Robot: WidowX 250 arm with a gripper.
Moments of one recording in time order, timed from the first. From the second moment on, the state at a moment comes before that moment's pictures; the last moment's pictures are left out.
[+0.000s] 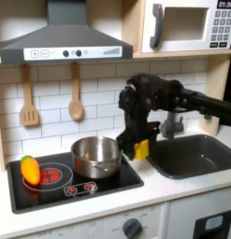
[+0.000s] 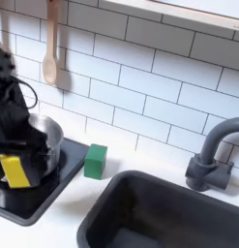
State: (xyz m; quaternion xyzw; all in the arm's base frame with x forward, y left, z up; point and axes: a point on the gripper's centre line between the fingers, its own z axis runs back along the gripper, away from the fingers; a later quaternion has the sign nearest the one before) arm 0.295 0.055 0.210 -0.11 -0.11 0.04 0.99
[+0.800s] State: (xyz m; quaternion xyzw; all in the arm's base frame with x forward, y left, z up) arm 0.336 0.080 0.209 -0.10 -0.10 0.06 0.99
